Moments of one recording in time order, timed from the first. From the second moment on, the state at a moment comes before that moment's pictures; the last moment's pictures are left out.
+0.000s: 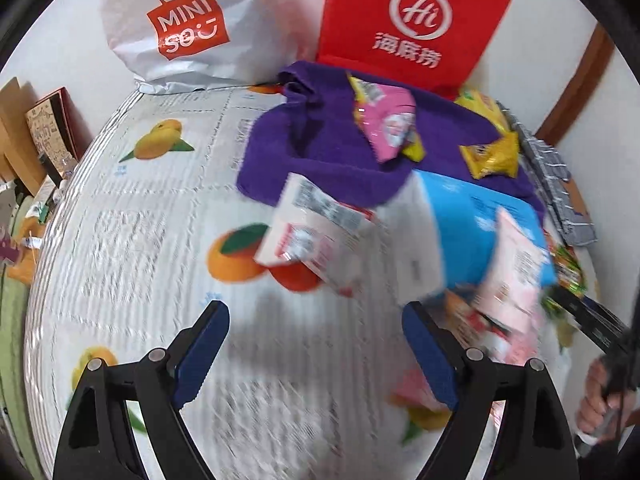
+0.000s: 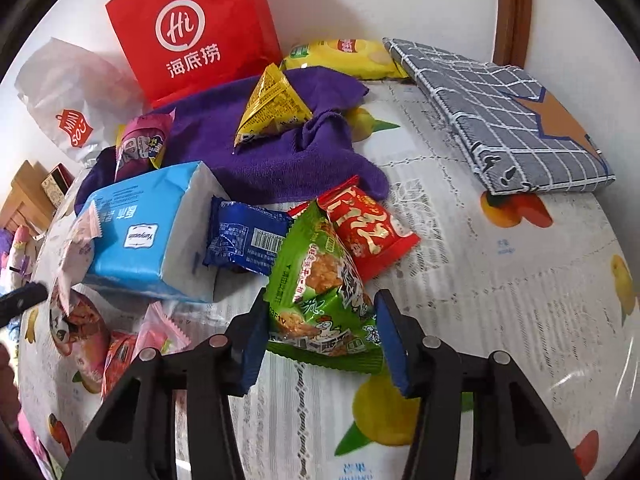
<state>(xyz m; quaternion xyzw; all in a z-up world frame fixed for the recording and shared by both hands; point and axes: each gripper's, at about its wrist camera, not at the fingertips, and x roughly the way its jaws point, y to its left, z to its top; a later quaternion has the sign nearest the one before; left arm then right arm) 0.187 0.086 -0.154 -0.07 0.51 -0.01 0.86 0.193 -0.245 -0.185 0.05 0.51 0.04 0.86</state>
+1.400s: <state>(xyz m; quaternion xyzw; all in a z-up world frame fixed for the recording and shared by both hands) 0.151 0.070 -0.144 -0.05 0.49 -0.07 0.87 0.151 -0.232 -0.126 0.05 0.47 0.06 0.88</state>
